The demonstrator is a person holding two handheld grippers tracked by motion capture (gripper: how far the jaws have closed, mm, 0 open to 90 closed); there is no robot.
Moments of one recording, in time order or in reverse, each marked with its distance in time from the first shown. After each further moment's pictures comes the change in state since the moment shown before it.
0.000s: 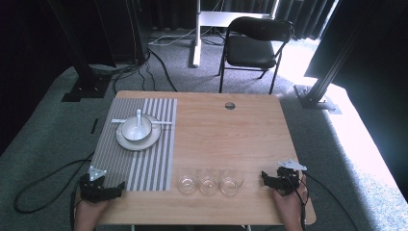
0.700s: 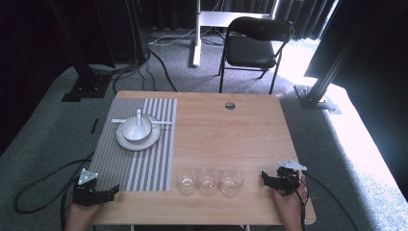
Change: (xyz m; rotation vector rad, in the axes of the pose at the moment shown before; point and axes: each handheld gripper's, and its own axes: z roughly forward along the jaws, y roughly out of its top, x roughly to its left) left arm 0.015 -0.008 -0.014 -0.018 -0.078 -0.006; right arm 0.000 0.000 0.000 0.000 -0.002 0.002
